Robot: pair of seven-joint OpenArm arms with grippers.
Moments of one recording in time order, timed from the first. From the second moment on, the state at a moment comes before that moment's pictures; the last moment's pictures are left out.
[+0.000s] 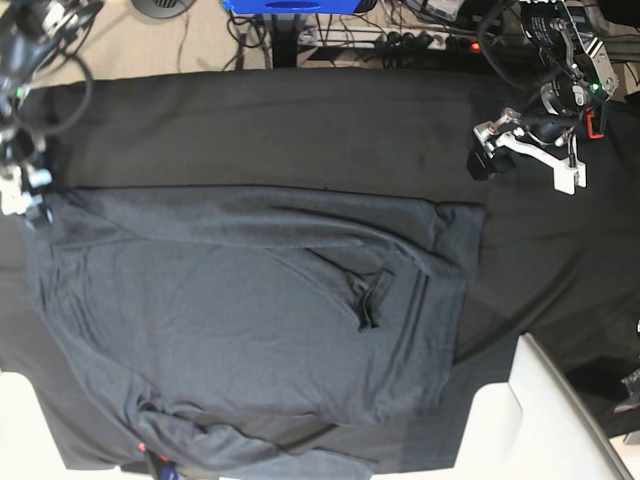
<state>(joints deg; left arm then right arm) 16.4 -6.0 -37.8 86.2 -32.2 -24.8 48.9 1.0 10.4 57.6 48.4 47.5 25.9 -43.9</state>
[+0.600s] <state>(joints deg) 16.4 -6.1 -37.8 86.2 -32.2 -24.8 48.9 3.0 11.3 57.3 50.1 45.4 16.9 -42.2</state>
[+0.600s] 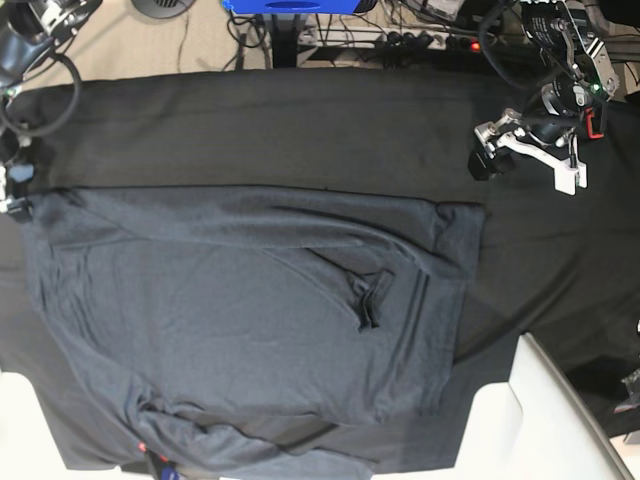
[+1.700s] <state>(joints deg) 12.6 -6.0 -37.9 84.8 -32.4 -24.6 48.9 6.8 12.2 52.6 40.7 45.2 17.0 -38.0</state>
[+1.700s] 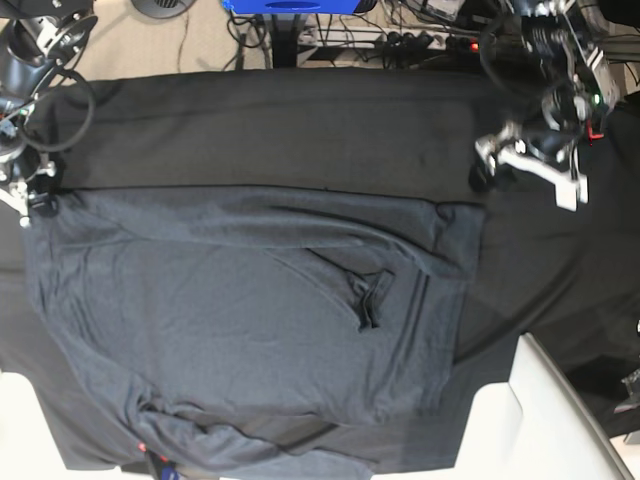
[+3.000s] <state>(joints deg) -1.1 -3.7 -37.4 63.4 -34.0 -25.7 40.1 6.8 12.4 52.6 40.7 45.5 17.1 -40.5</state>
